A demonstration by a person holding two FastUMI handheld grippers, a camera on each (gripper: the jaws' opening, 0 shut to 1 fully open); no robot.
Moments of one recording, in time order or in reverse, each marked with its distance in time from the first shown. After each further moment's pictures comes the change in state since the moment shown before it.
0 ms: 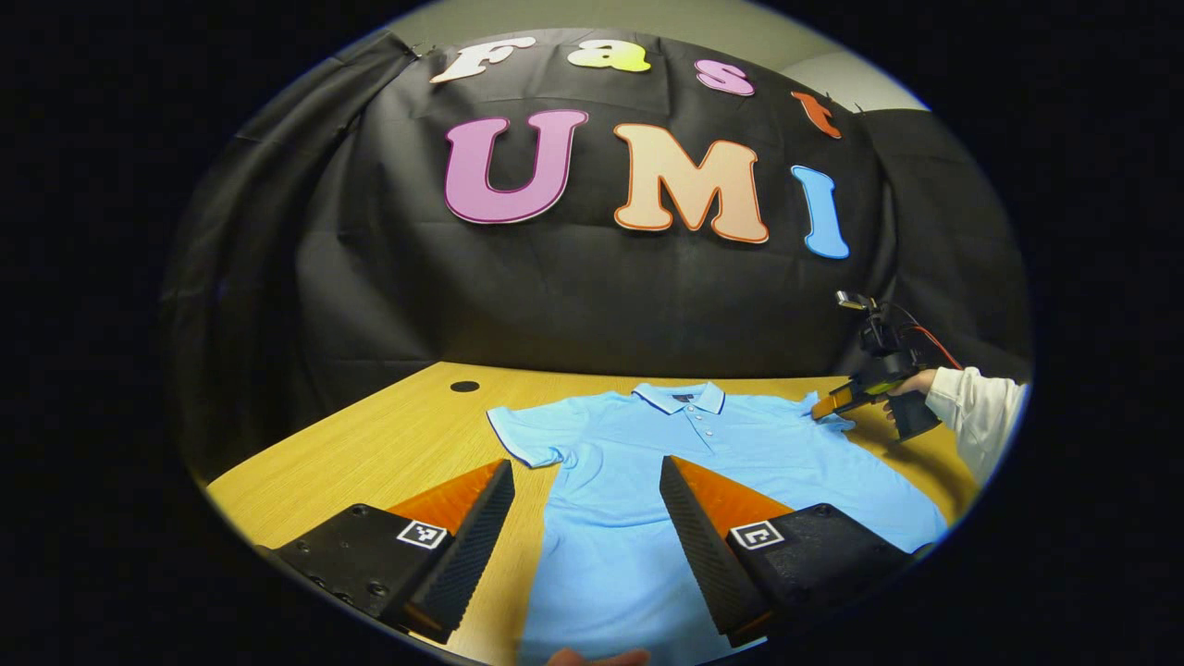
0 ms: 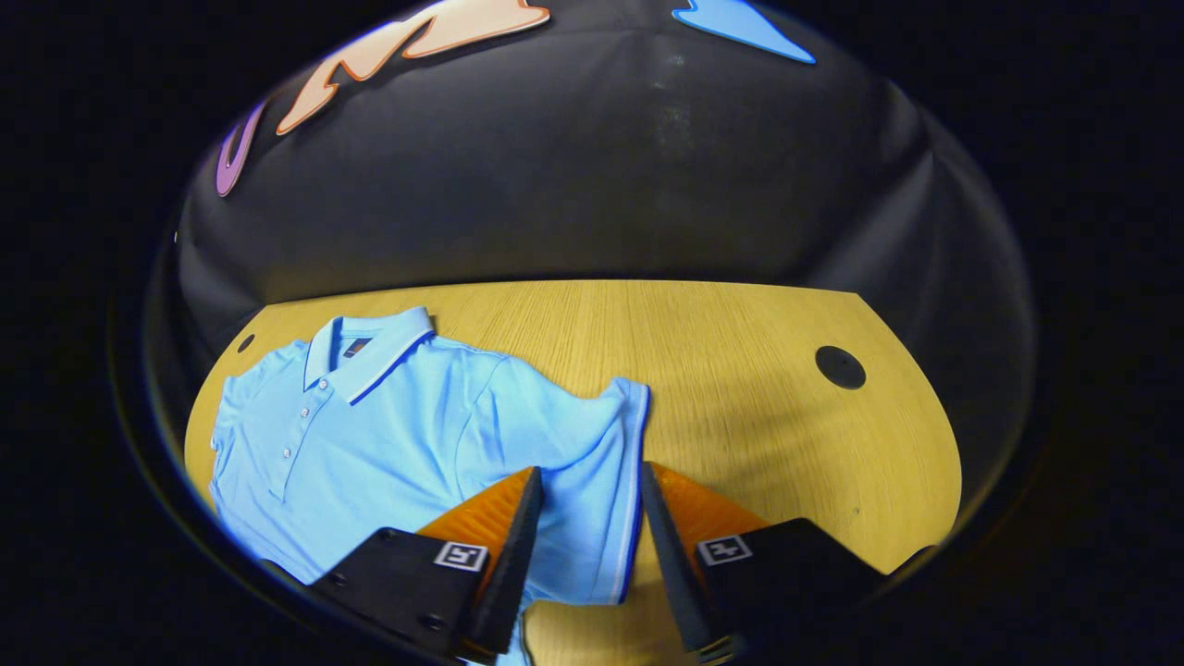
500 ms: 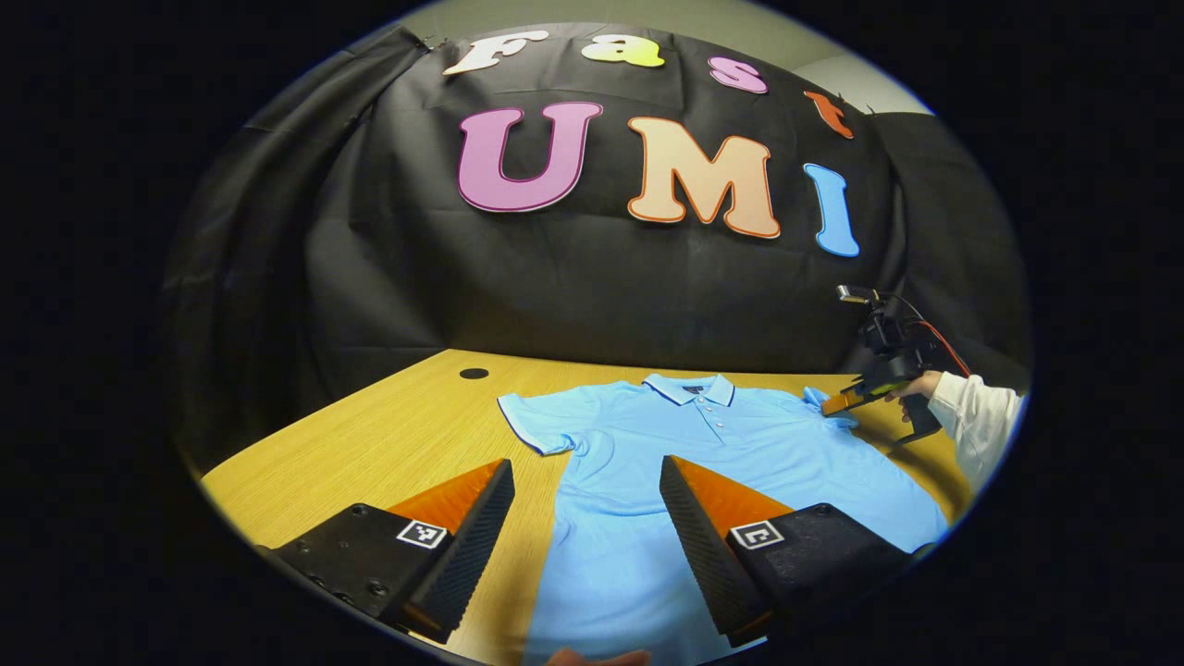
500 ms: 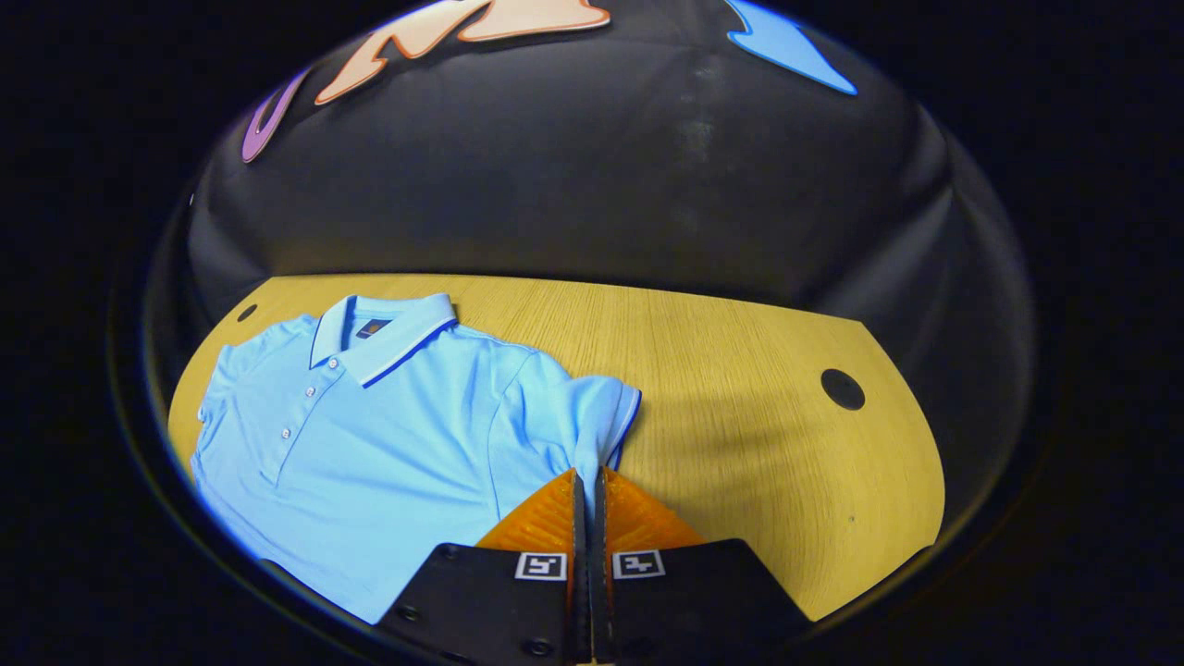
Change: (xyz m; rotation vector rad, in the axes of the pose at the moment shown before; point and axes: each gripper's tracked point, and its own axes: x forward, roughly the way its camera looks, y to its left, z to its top) left arm -0.003 0.009 -0.006 -0.022 0.017 0.019; right arm -0.008 0.018 0.004 -0.126 -0.036 -0.047
